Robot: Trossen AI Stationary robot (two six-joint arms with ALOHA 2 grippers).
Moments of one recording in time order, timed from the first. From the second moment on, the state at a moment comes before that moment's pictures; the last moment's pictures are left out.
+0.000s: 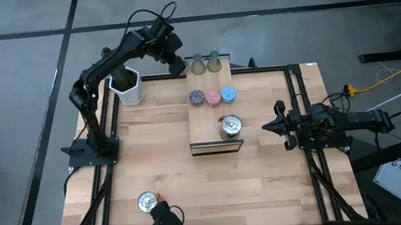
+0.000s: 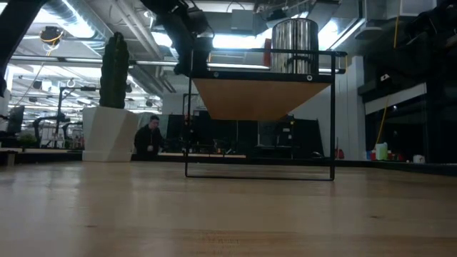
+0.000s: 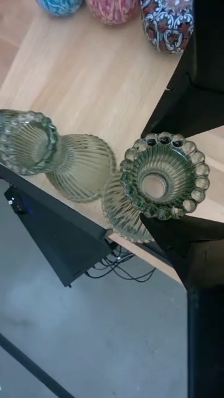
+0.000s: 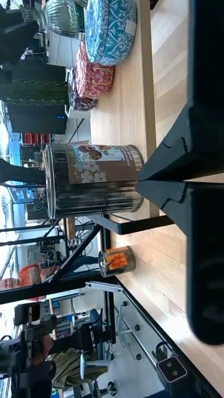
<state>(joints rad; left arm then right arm) 0.76 1.82 1.85 -0.98 0.16 0.16 0.03 0.00 0.01 0.02 -0.05 0.09</state>
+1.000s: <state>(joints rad) 0.73 1.80 1.85 -0.96 0.34 0.08 0.03 0.00 0.01 0.02 -0.05 0.09</state>
